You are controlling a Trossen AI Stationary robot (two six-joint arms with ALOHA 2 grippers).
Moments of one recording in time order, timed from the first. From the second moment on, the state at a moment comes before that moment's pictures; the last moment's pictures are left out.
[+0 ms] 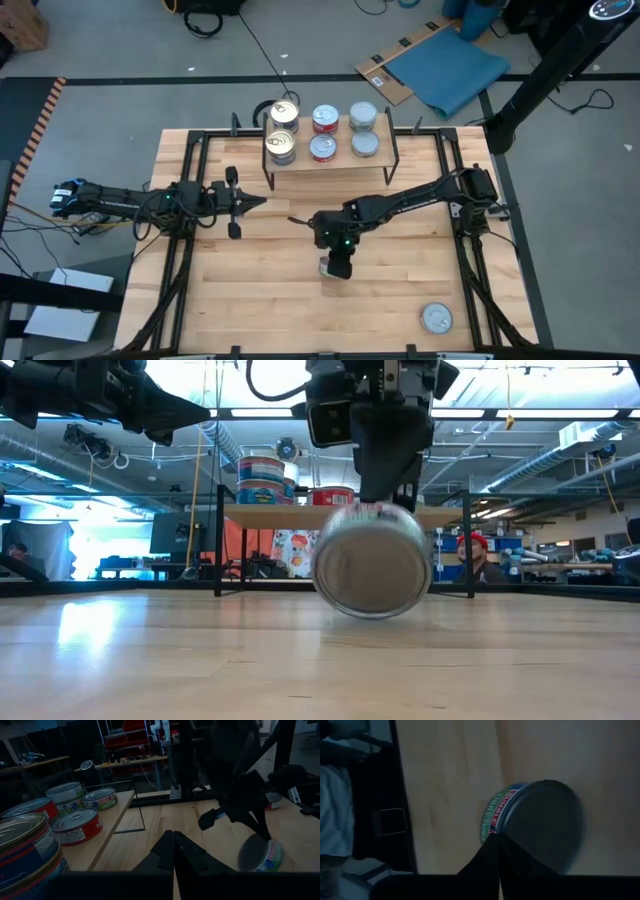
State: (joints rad) left arm -0.05 0.58 0.29 0.25 -0.17 0.15; right arm 0.12 1.93 1.43 -0.63 -0.47 0.47
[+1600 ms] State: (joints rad) left arm -0.05 0.67 0.29 0.30 -0.09 0.15; right arm 0.40 1.93 1.34 -0.64 0.24 0.20
